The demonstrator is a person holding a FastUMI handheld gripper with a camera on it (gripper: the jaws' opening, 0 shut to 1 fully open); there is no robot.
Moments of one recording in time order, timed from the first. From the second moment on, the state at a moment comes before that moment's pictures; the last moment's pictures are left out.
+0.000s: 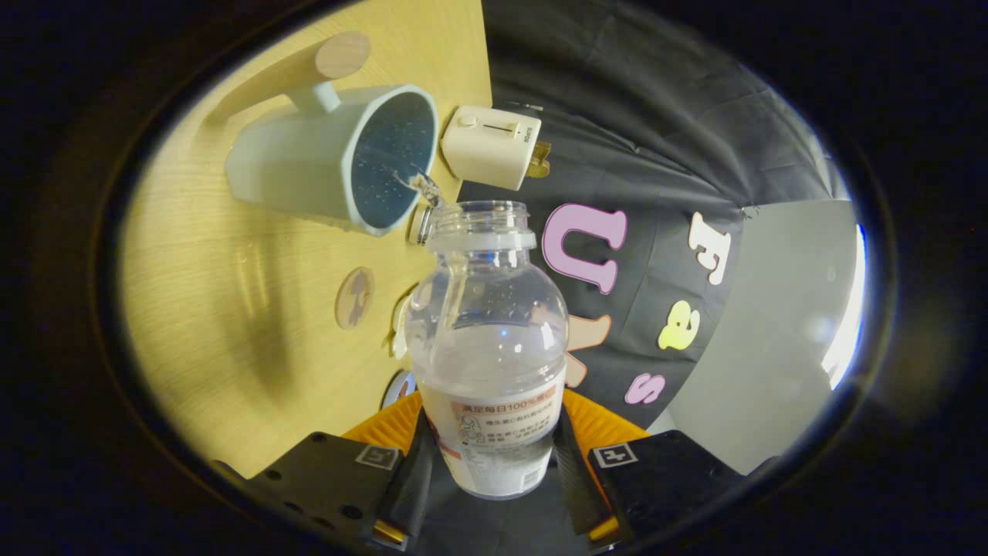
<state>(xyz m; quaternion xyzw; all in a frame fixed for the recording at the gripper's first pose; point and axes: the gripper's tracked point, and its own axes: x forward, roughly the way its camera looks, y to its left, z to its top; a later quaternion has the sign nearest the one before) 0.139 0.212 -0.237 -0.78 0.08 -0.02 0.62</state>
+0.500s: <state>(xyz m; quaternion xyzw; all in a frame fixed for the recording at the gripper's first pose) 0.138 0.223 -0.226 -0.80 0.07 -0.01 0.59</state>
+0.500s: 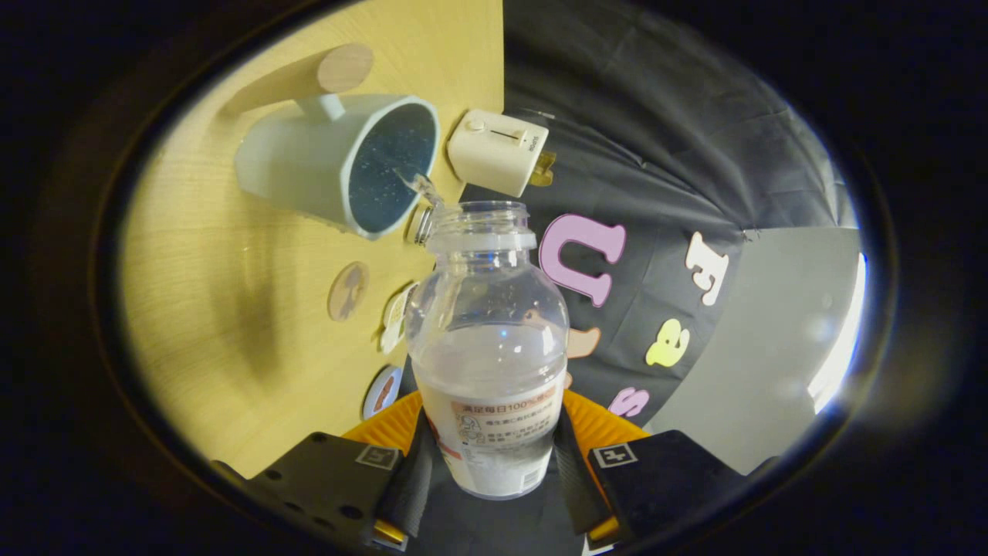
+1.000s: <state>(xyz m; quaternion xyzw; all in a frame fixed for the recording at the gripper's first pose) 0.139 0.225 -0.215 -0.82 0.07 -0.01 0.57</state>
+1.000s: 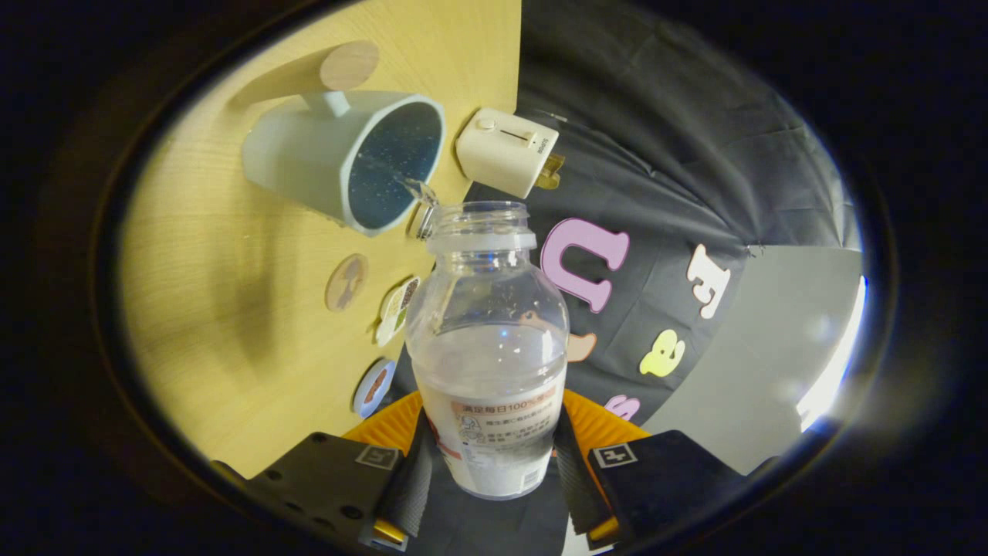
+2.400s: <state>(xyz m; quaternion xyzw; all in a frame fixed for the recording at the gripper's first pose) 0.147 0.258 -0.182 -0.88 0.03 0.00 0.47</state>
